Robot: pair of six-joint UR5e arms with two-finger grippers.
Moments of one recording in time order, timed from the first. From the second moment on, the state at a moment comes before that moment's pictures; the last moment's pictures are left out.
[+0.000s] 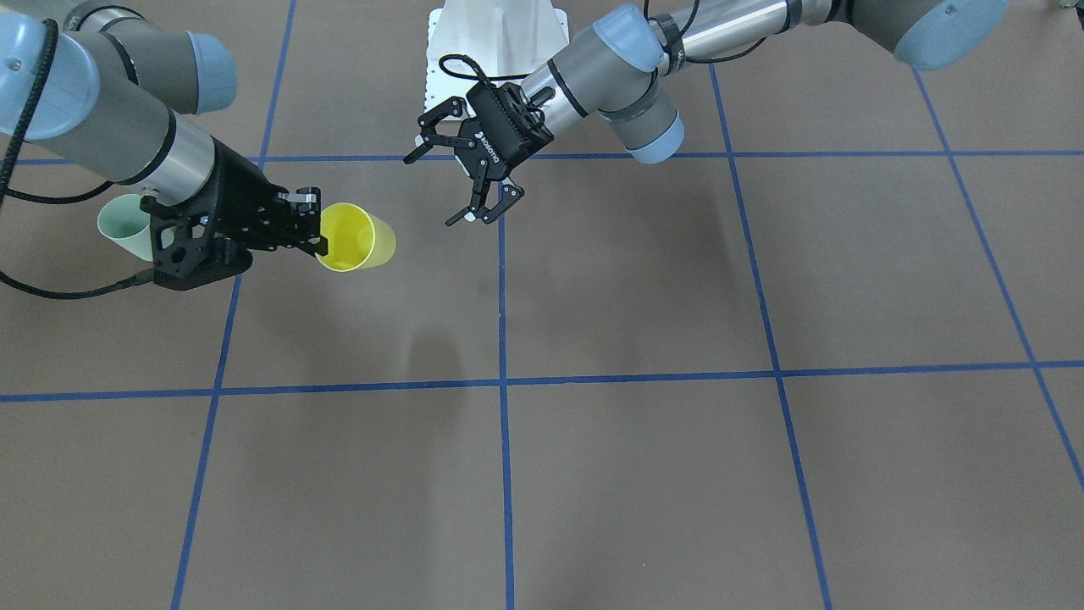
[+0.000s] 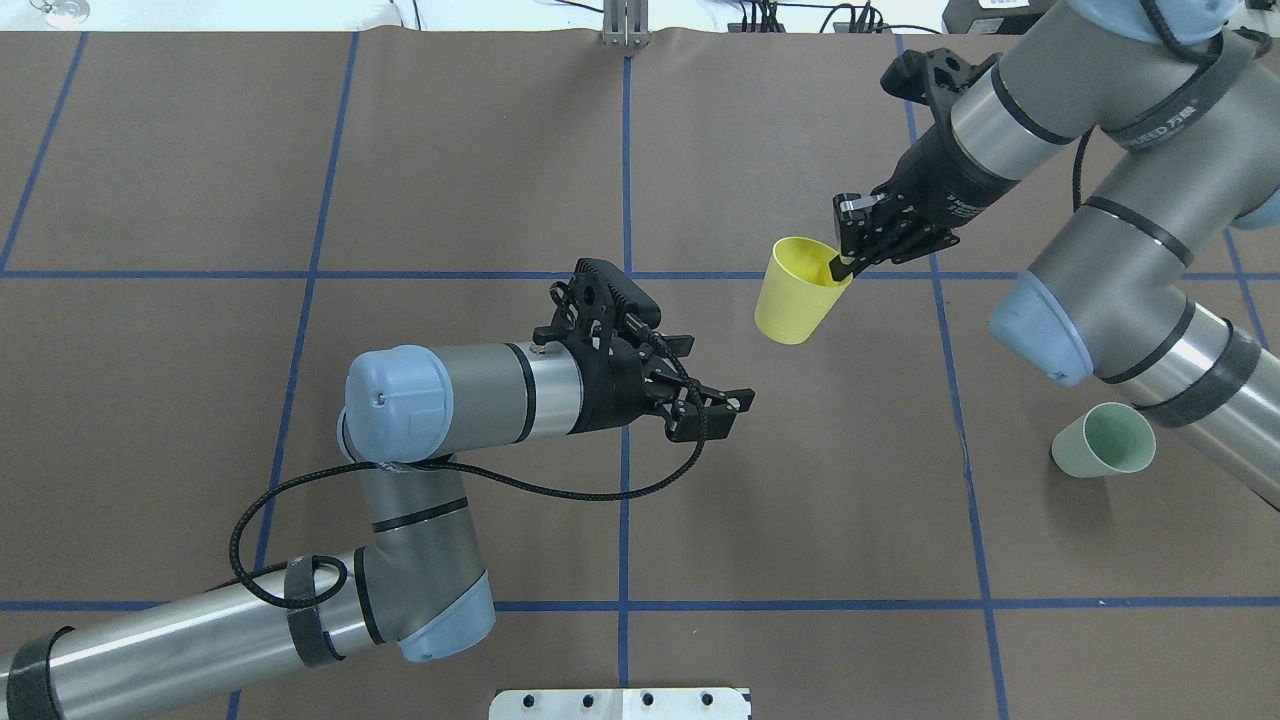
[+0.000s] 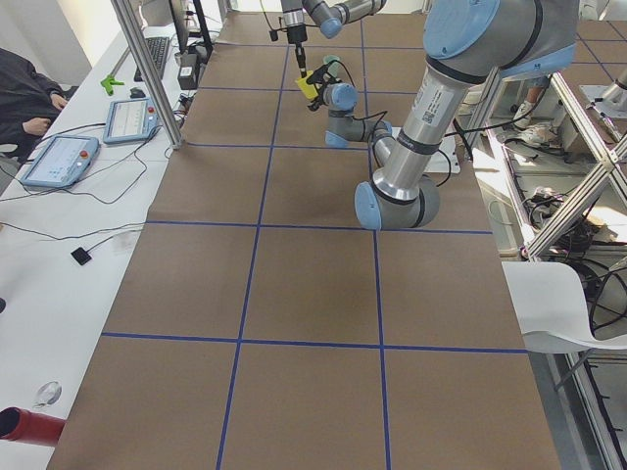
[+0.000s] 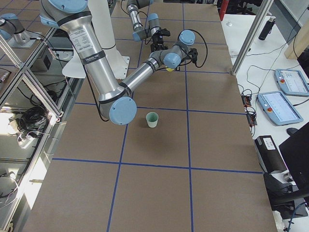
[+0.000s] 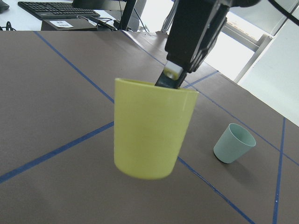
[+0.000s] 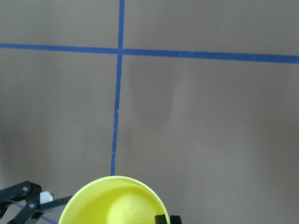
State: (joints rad) left arm -0.40 -2.26 -1.50 -2.71 -1.67 -0.76; right arm 0.93 -1.12 1.80 -1.39 2.41 0.97
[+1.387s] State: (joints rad) left arm -0.90 -2.16 -1.54 -2.11 -1.98 -0.63; right arm 1.02 -1.61 2.17 -1.36 2.09 0.77
